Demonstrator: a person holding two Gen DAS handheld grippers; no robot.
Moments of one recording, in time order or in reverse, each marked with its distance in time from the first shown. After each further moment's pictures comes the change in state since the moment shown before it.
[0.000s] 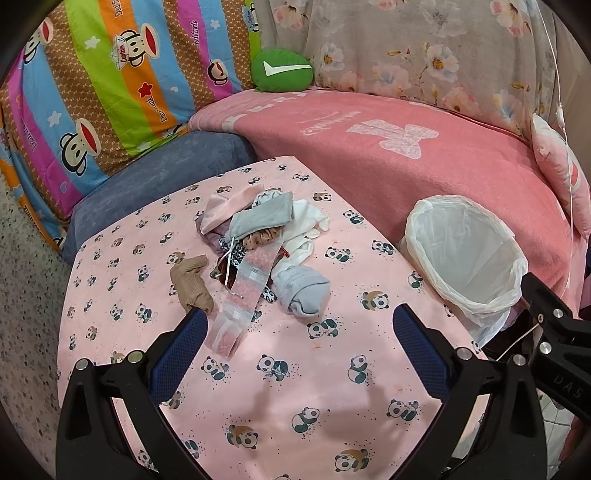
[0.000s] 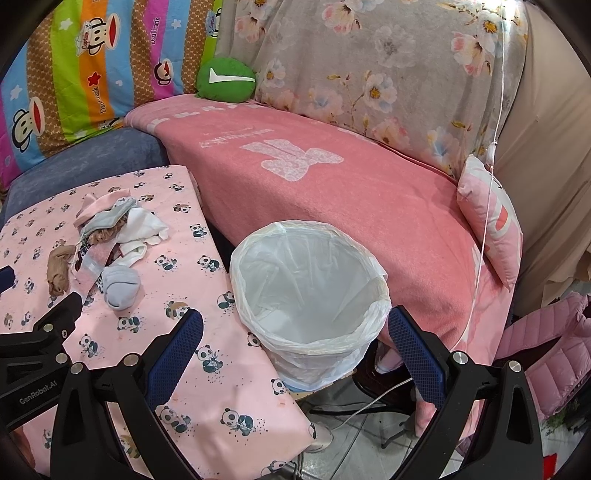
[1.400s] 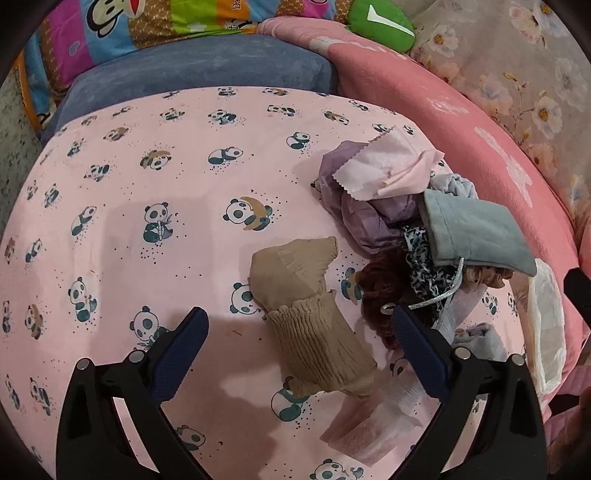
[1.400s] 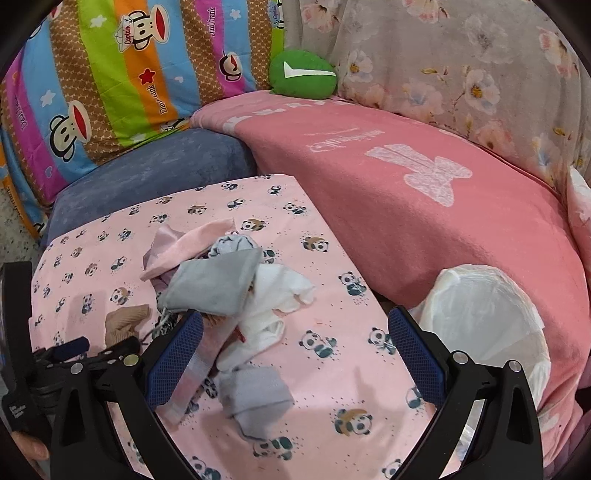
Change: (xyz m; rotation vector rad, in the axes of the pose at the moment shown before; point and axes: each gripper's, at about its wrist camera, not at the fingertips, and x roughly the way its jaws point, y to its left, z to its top) left arm 0.160 0.186 -0.003 -0.382 0.216 -0.121; right arm 0.106 0.180 0.077 0.000 0.015 0.299
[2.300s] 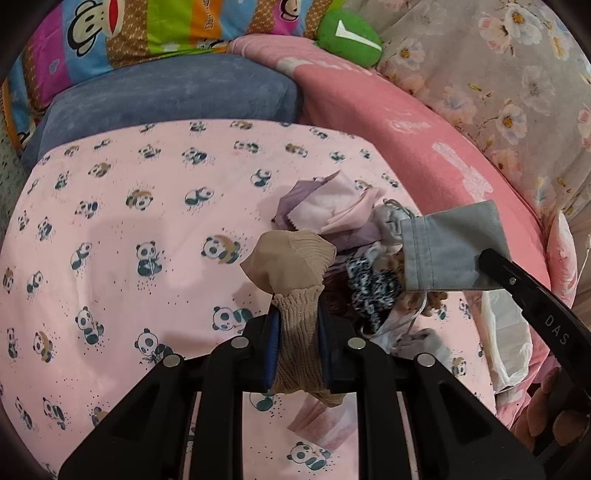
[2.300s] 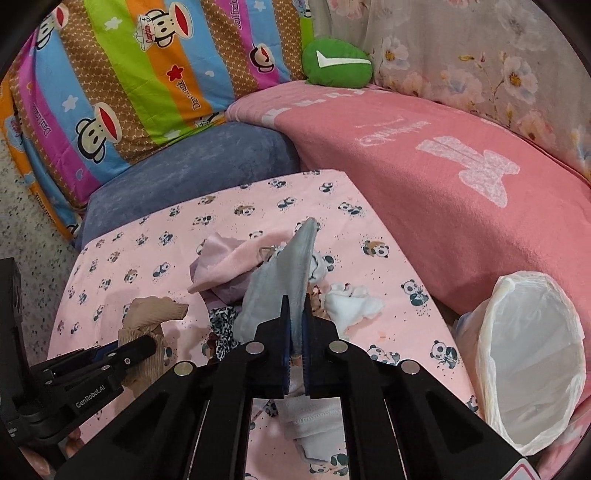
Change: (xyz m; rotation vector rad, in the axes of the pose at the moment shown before) left arm -0.047 -0.015 0.023 0.065 -0.060 -0.116; right arm 0.005 0.021 0.020 0.008 0.029 0.162
